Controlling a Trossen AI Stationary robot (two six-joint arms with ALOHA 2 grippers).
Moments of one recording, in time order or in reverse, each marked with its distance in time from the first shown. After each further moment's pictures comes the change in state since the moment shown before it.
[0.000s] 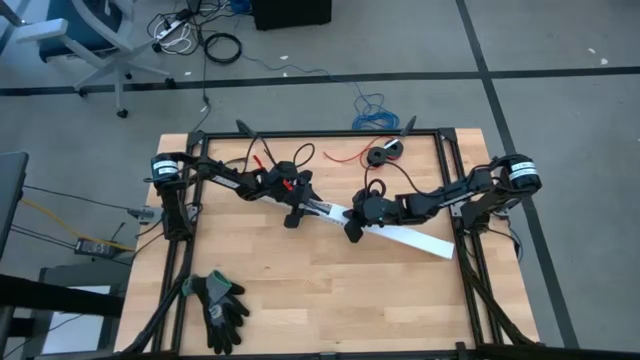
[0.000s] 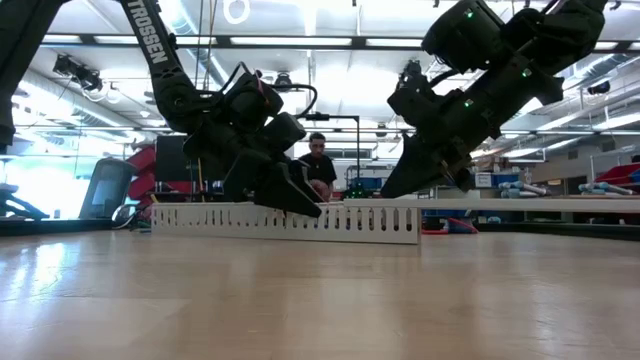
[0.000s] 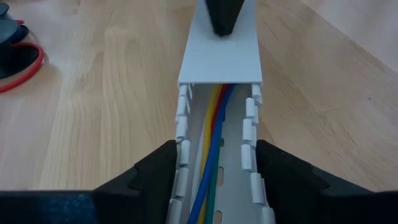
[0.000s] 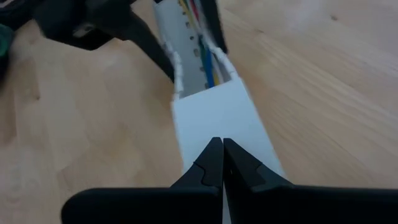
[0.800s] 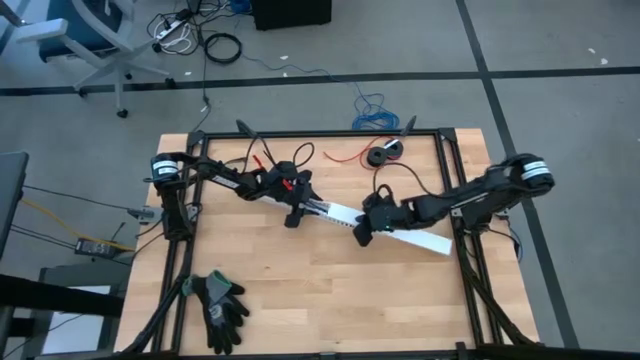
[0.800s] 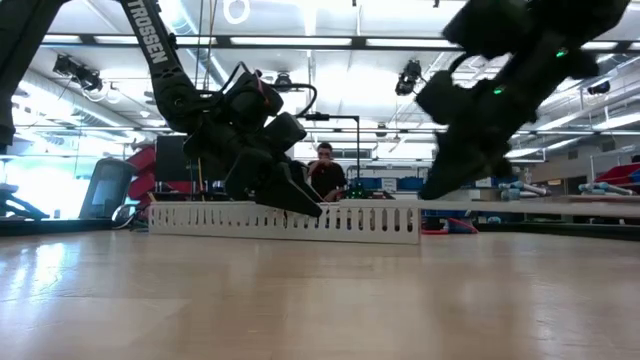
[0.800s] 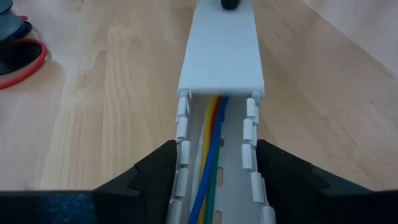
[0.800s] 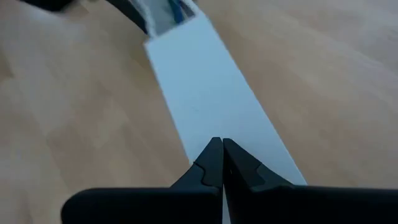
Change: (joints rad) left arm 0.000 0.000 0.000 0.008 -0.008 -0.028; right arm 0.071 -0.105 0.001 -0.291 0.054 0.189
